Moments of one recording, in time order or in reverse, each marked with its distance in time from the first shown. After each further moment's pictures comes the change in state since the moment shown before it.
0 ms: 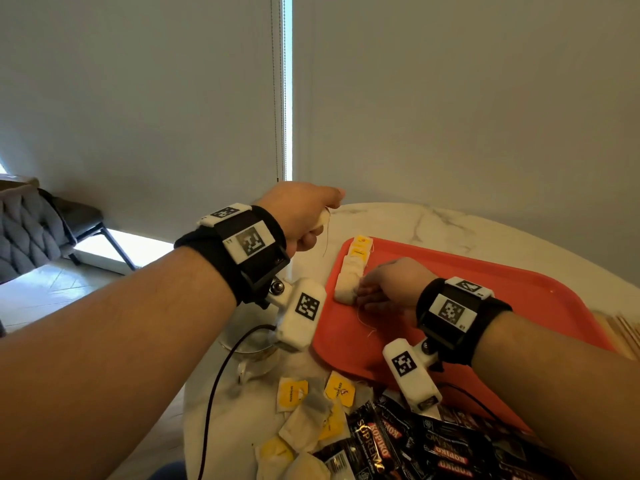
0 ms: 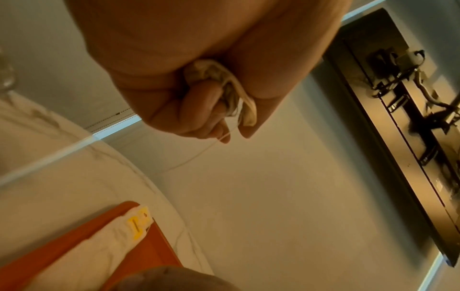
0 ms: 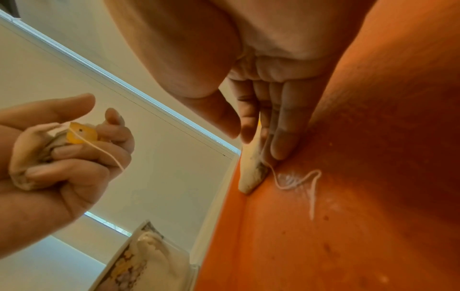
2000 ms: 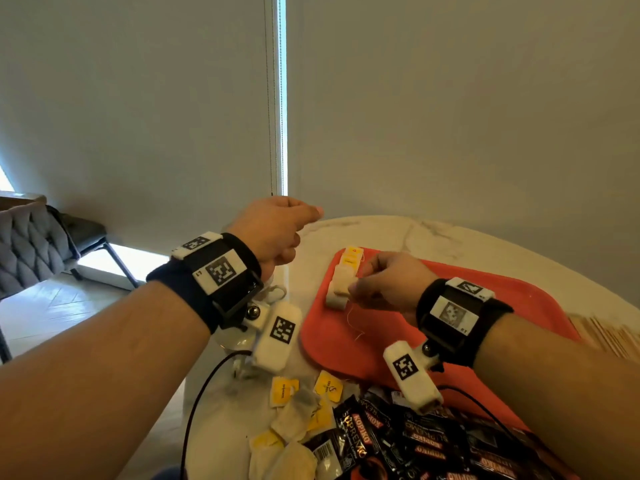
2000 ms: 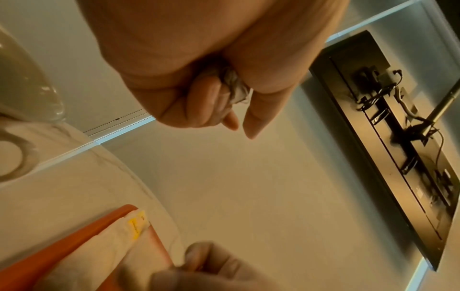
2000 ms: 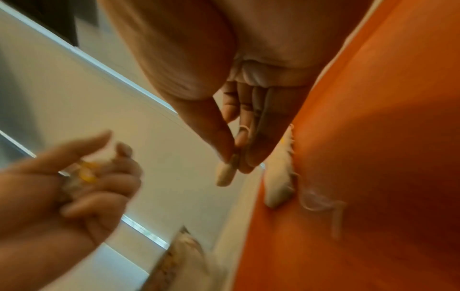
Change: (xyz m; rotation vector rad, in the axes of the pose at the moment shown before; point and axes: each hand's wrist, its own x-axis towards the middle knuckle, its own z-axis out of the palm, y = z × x) left_hand -0.027 -0.011 -0.015 -0.109 0.002 0.140; right_hand -0.027 -0.001 -0.019 0.020 -0.037 -0.293
